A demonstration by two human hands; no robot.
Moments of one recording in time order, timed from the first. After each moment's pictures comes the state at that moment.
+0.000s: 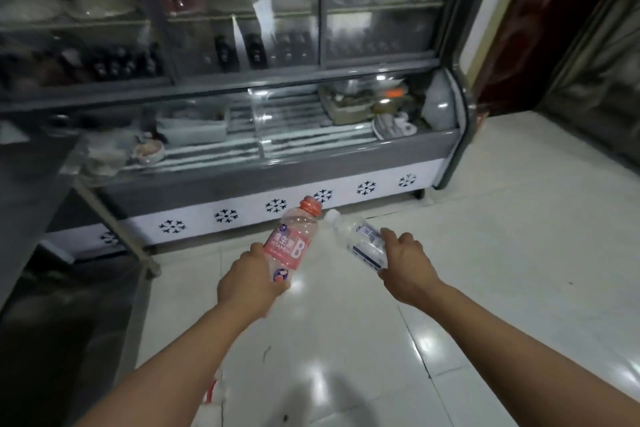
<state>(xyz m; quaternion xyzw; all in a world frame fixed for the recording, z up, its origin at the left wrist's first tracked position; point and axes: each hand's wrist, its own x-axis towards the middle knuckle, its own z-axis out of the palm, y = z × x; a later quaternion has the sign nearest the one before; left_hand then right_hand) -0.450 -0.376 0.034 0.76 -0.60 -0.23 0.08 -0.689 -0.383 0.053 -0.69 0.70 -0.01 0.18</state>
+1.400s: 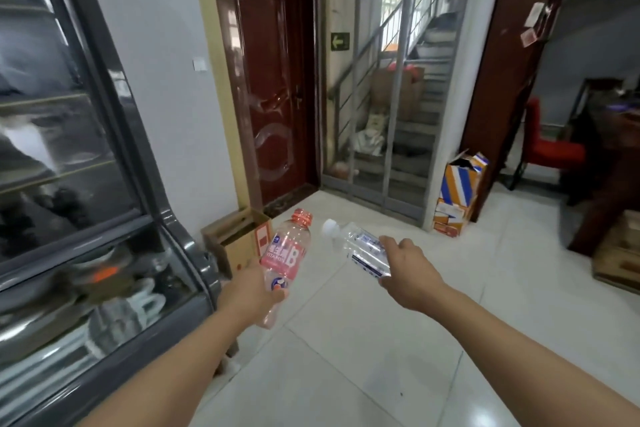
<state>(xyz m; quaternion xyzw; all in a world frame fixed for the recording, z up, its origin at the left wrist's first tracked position) -1.260 -0.795 0.148 0.51 -0.82 -0.24 0.11 -1.464 -0.640 0.184 -0.48 0.86 -0.13 0.06</state>
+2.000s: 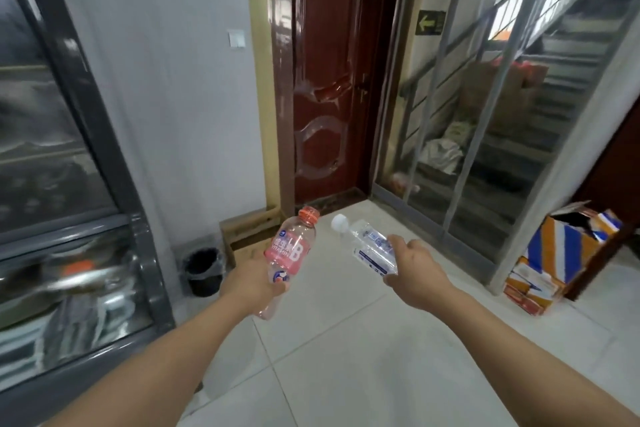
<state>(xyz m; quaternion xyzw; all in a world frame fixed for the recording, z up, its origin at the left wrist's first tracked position) -1.538 -1.016 0.130 0.62 -0.74 -0.23 0.10 -1.780 -0.922 0.171 -0.58 0.80 -0.11 0.11</state>
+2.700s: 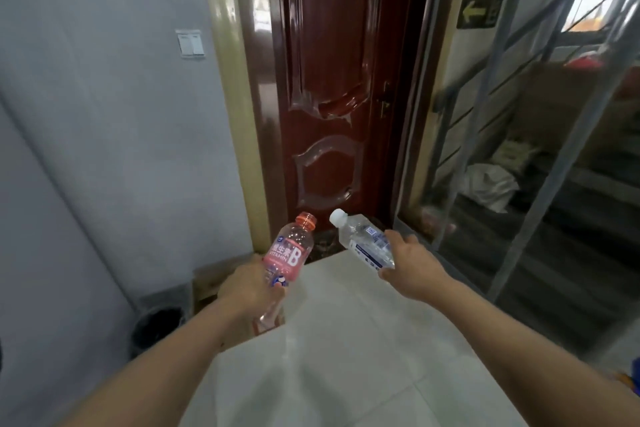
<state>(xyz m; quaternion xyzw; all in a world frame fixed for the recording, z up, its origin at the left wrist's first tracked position) -1.791 -1.412 0.114 0.67 -0.71 -0.20 0.08 -2.045 -1.364 0.149 -0.62 0.77 -0.09 0.12</state>
